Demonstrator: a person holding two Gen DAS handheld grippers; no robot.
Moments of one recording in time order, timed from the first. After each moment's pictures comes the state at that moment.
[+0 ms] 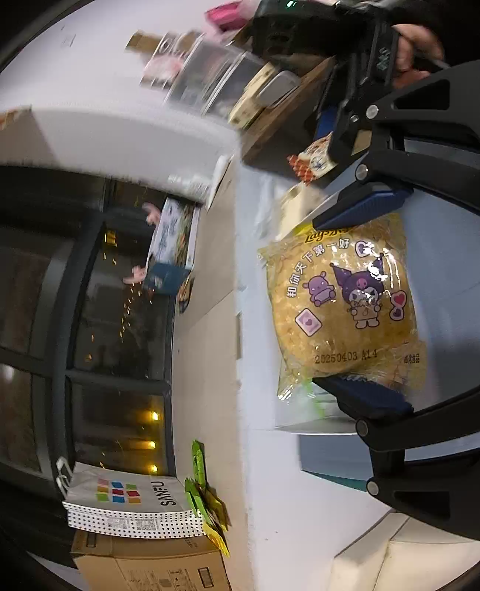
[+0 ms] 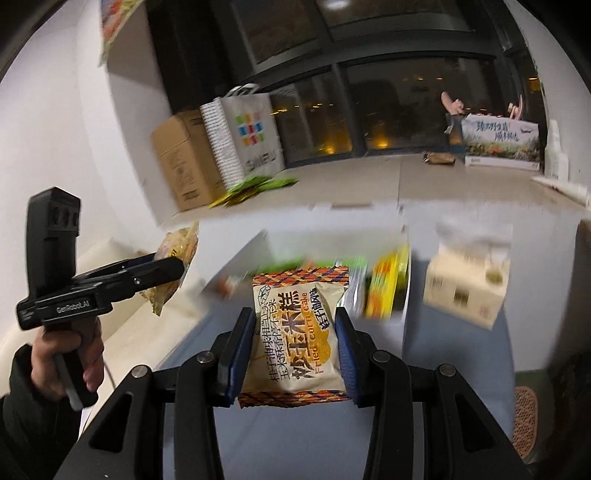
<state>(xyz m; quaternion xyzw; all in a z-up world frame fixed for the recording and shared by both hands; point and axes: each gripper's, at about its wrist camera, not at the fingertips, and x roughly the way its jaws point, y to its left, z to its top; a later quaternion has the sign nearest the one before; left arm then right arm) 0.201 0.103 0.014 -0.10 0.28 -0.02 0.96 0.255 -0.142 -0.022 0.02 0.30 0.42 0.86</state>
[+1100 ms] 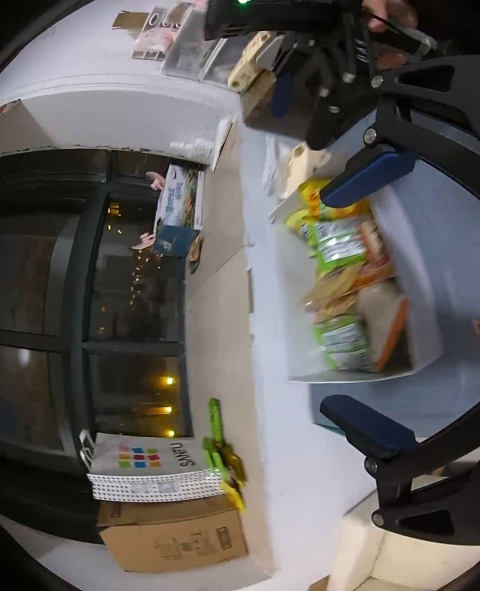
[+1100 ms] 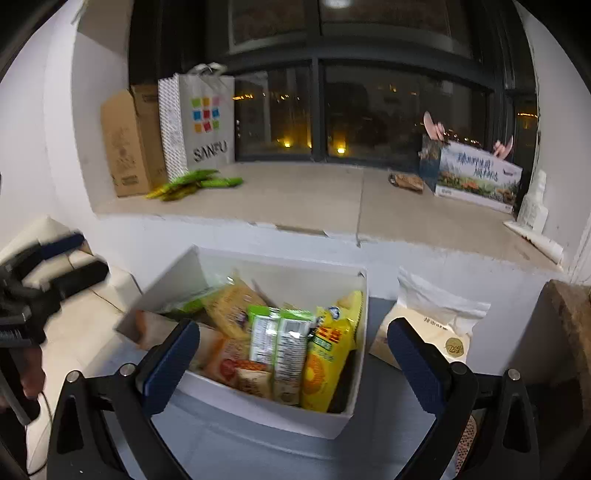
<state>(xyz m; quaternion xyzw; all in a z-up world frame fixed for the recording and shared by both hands) 0.176 0.100 0.016 -0.06 0.27 0.06 0.96 0.284 -0.102 0.002 -0.08 0.29 0.33 0.90</state>
